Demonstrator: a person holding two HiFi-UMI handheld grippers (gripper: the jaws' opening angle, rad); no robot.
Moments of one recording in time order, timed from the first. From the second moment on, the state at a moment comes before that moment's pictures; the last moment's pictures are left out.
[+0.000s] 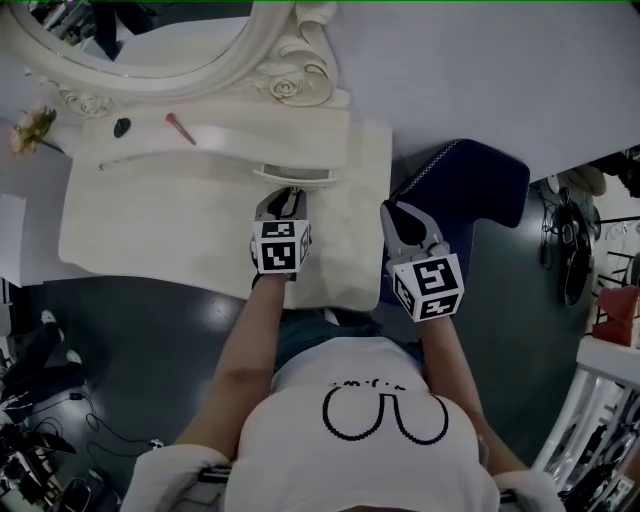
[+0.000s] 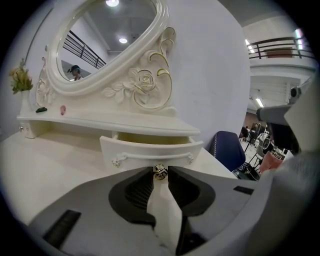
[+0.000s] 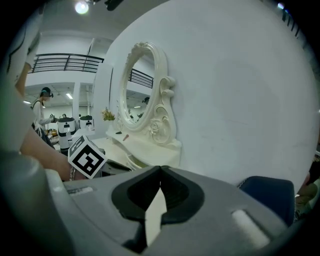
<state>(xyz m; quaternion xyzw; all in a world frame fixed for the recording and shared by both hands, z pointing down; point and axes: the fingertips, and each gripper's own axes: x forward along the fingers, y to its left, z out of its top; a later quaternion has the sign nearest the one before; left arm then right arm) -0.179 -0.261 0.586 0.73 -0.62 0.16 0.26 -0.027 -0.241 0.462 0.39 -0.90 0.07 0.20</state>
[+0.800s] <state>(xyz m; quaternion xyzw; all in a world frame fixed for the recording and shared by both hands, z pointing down) -0.173 -0.216 0.586 0.72 -0.62 0.14 0.28 -0.052 -0.231 0.463 0.36 -0.91 0.06 0.20</state>
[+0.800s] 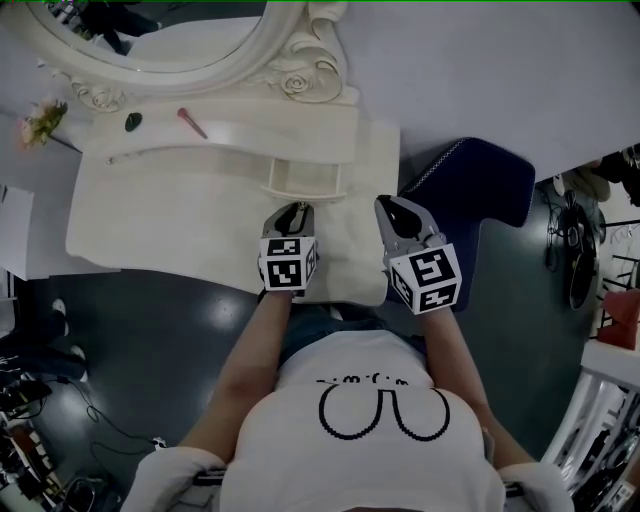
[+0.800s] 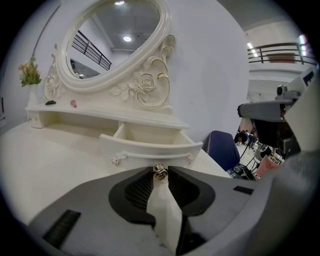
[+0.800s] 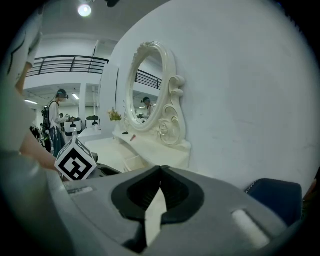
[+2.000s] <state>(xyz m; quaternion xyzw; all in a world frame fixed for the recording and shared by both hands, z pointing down) -0.277 -0.234 0.396 0.79 -0.61 0.04 0.08 -0.077 -0.234 0.378 0.46 -0.88 0.00 0.12</state>
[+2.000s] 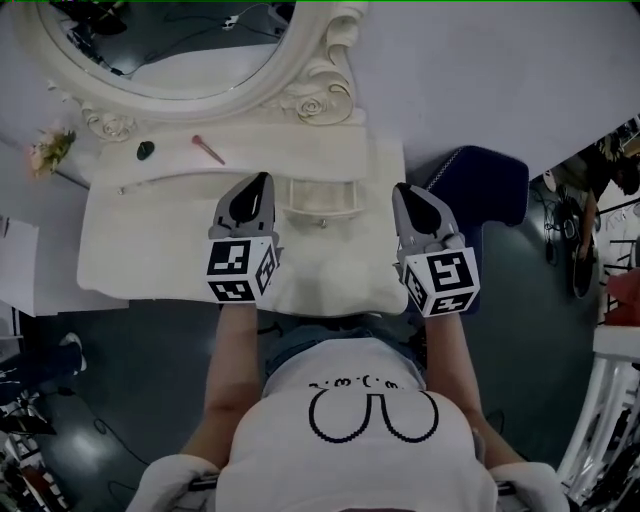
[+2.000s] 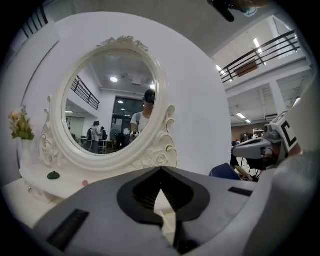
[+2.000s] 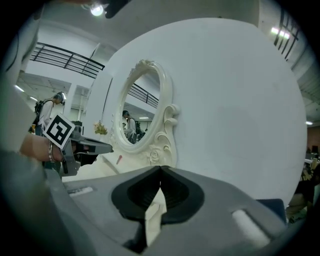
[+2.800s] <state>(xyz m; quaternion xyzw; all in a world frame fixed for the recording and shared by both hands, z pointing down) -0.257 -0.215 0.282 0.80 -0.59 -0.01 -0.04 -0.073 -0.205 0.278 0.47 -0.88 -0.07 0.06</state>
